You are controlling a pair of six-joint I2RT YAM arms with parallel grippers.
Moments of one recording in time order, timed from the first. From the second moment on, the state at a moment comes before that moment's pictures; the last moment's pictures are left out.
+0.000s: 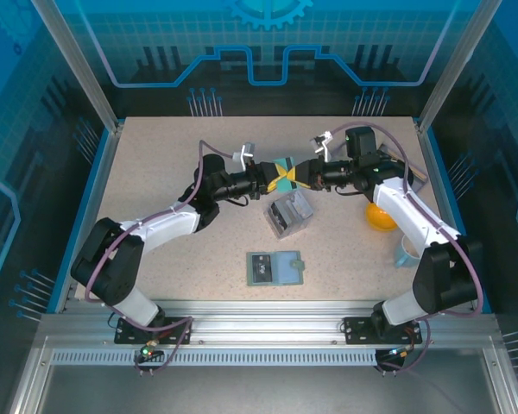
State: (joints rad) left arm -0.51 1.59 0.93 0.65 0.68 -1.45; right arm 0.26 1.49 1.19 -0.37 -1.01 0.62
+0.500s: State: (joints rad) left arm -0.51 1.60 0.93 0.69 0.68 -1.48; right arm 0.23 1.48 1.16 -0.37 -1.01 0.63
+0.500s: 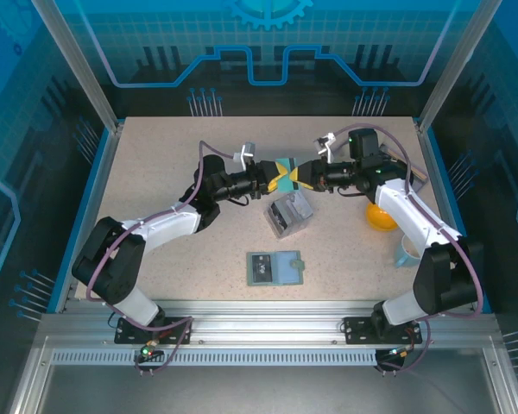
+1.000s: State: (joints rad) left arm -0.51 1.60 0.92 0.69 0.68 -1.48; right arm 0.21 1.46 1.16 -0.37 -0.99 0.65
